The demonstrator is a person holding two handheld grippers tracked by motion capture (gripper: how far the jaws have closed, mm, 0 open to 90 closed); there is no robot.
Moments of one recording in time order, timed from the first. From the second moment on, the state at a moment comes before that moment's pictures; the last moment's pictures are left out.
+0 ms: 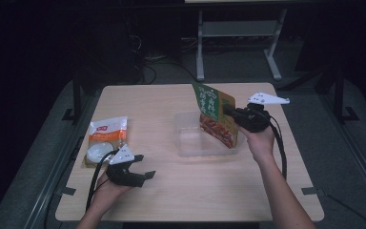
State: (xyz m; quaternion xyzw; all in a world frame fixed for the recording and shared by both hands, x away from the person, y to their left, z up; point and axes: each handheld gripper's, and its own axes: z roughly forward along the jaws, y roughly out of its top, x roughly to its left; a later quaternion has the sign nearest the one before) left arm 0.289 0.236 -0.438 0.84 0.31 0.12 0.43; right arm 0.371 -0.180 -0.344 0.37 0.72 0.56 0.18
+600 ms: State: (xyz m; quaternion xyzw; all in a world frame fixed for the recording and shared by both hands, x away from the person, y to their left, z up) left arm 0.289 0.236 -0.439 0.84 0.31 0.12 0.43; right arm 0.362 -0.179 -0.350 0.36 0.74 0.55 0.15
